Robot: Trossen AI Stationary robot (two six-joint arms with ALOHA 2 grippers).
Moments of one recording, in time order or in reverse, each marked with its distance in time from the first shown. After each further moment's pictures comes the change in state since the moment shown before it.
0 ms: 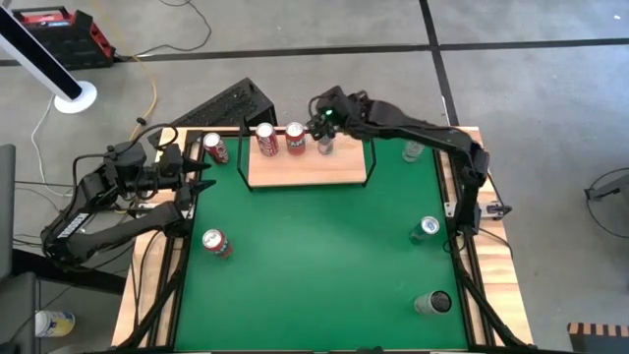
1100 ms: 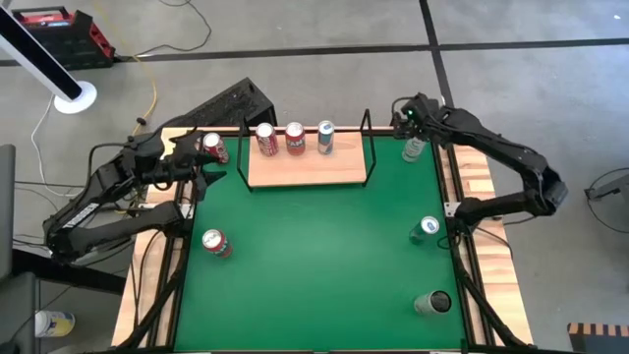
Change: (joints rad) left arm 0.000 0.136 0.000 0.072 -0.072 -0.019; right arm -0.421 -0.627 -0.846 -0.080 -0.124 0.323
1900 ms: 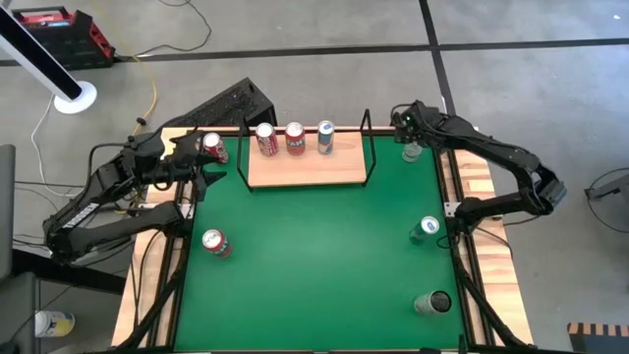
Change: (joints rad) left arm 0.000 0.000 0.000 -0.002 0.002 0.019; right arm -0.051 0.015 -0.148 0.124 -0.005 0.056
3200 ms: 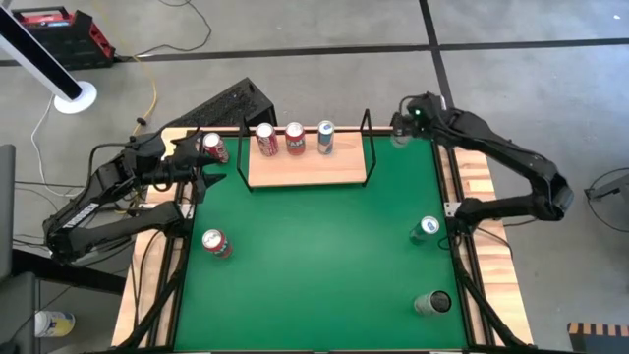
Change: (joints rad) left arm 0.000 0.000 0.000 -0.025 0.007 0.032; right arm 0.112 -0.093 0.158 -0.028 0.006 -0.092
